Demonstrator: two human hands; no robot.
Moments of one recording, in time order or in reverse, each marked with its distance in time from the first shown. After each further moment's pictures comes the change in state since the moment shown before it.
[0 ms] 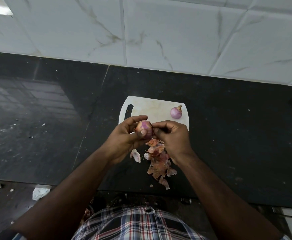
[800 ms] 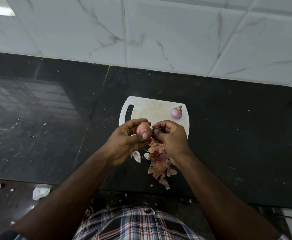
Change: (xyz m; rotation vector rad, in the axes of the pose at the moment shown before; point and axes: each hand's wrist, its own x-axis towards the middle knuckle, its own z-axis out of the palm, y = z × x) left_hand -0.006 0.001 0.004 -0.048 0.012 -0.059; right_hand -0.003 -0.003 0.002 0.009 -0.027 0.106
